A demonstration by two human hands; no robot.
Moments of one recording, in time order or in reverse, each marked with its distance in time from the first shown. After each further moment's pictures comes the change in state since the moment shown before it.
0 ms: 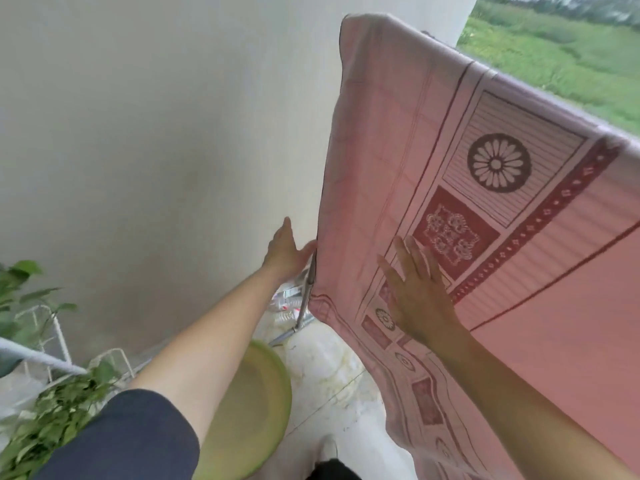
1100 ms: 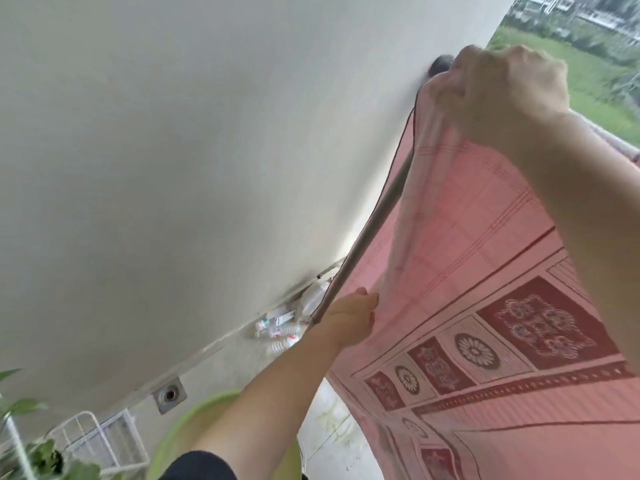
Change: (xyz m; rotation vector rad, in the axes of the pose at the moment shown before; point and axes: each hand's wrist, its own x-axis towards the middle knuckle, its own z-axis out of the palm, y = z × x) left_hand 0.080 0.001 0.036 0.379 -0.366 0.533; right_hand 0.303 0.023 -0.224 -0.117 0.187 0.391
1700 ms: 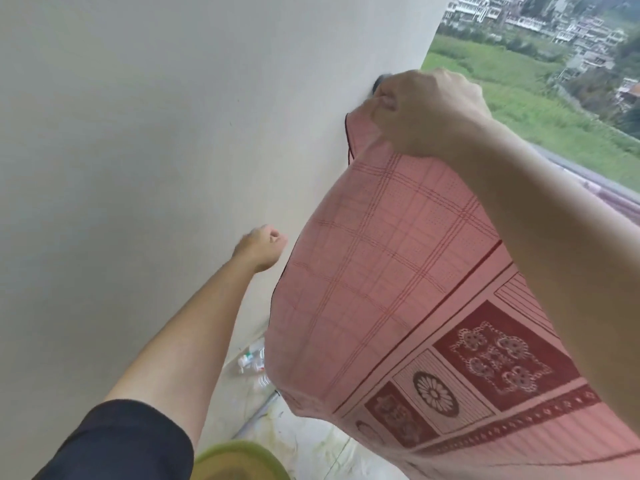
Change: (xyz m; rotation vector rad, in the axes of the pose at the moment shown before) left_hand 0.077 -0.070 -0.160 -0.176 0.200 -0.433; right_hand 0.016 0.009 -0.003 0.206 -0.148 0.054
